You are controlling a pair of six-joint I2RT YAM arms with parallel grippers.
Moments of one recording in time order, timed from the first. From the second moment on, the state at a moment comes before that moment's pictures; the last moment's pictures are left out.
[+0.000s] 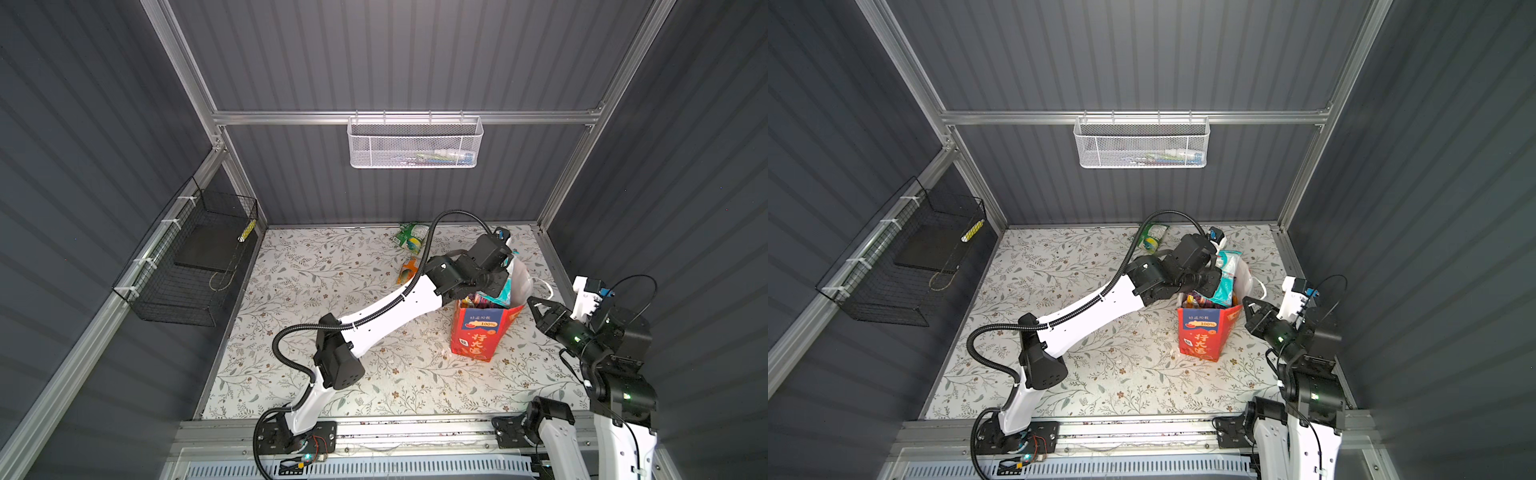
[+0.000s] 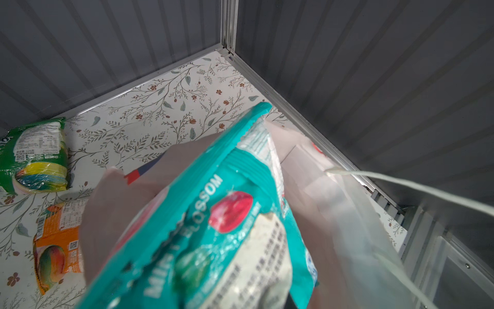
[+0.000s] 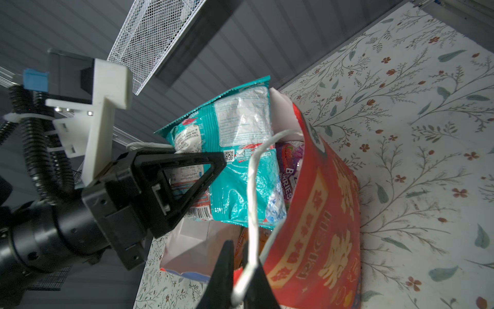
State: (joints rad) left arm -1.12 2.16 2.35 -0.82 -0.16 -0.30; right arm -0.25 0.49 0.86 -0.73 -0.58 0.57
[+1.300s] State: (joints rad) left arm -1.22 1.88 2.14 -0.72 0.01 -0.31; right arm -0.25 0.47 0.86 -0.75 -0.58 0.56
